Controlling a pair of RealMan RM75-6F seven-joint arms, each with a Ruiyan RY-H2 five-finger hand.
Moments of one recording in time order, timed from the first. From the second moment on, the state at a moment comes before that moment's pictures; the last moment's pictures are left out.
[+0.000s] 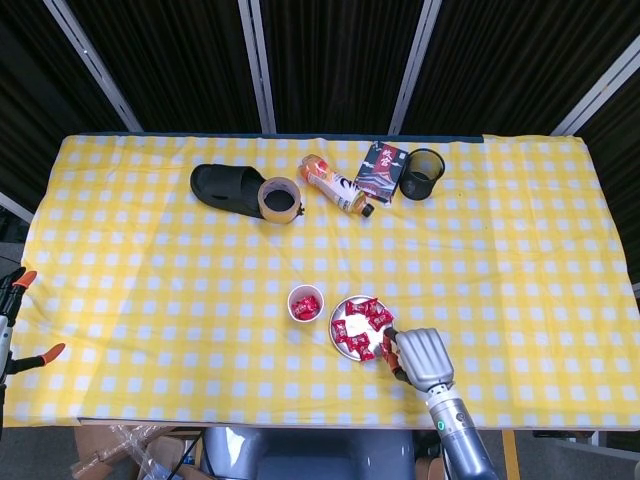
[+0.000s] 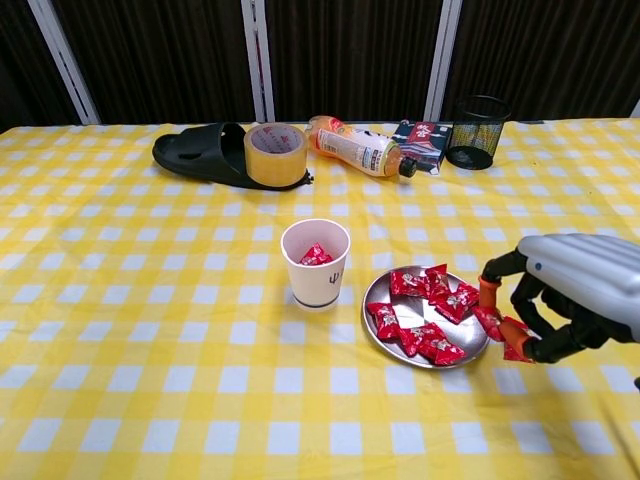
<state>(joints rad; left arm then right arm) -0.07 -1.07 -0.07 -1.69 1.41 1.45 -0.09 0.44 -1.56 0.02 -1.94 -1.07 1.31 -0.72</state>
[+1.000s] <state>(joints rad) -0.09 -1.04 -0.07 -1.70 1.39 1.40 -0.12 0.74 -1.72 0.33 -1.90 -0.77 1.24 -0.86</state>
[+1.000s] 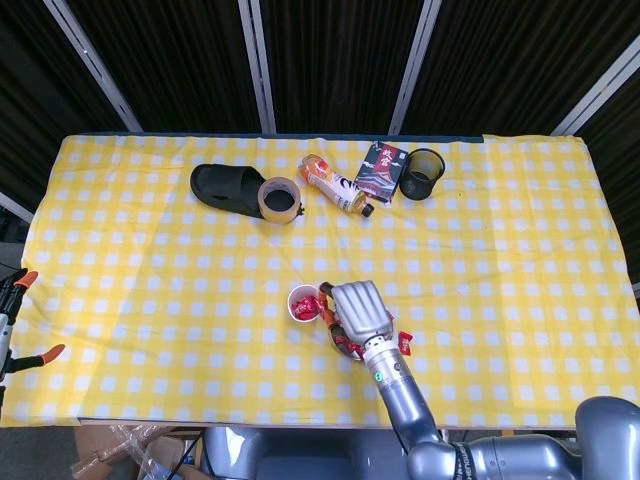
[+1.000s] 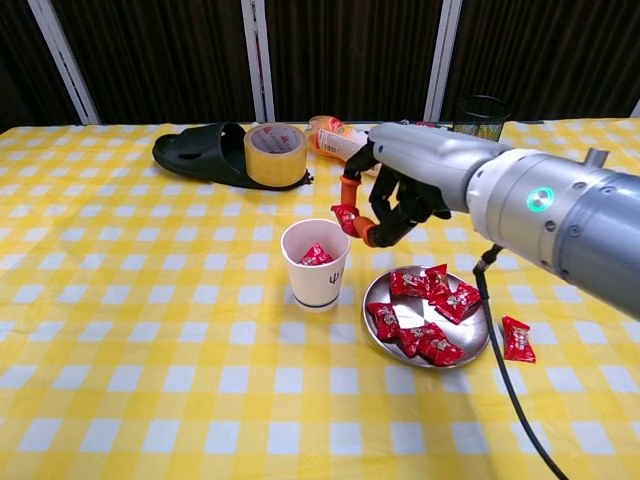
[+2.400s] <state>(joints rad) -0.09 -1.04 -0.07 -1.69 1.40 1.42 -0.12 0.74 -1.67 0.15 -1.97 -0.84 1.40 -0.85</state>
